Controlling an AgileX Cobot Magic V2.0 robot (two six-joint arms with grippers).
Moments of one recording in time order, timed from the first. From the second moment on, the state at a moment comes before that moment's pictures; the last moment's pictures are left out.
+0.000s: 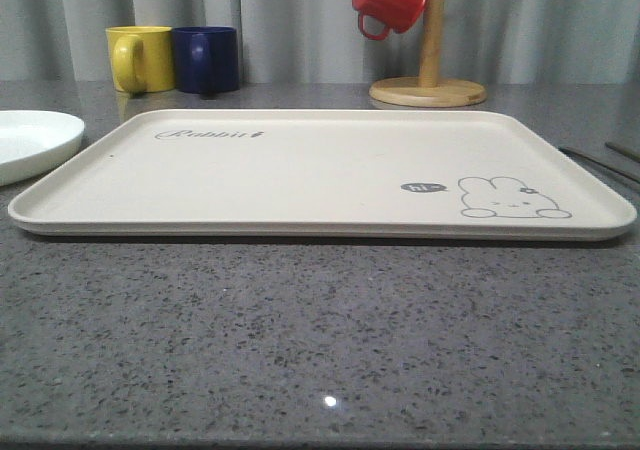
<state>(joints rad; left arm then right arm) -0.08 -0.01 0.00 0.13 -0.02 -0.06 0.03 -0.01 0.03 0.02 -0.04 0.08</state>
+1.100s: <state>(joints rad) -0.08 0.60 -0.84 0.08 0.91 -0.06 0.03 -0.01 0.03 0.02 -0.04 0.08</state>
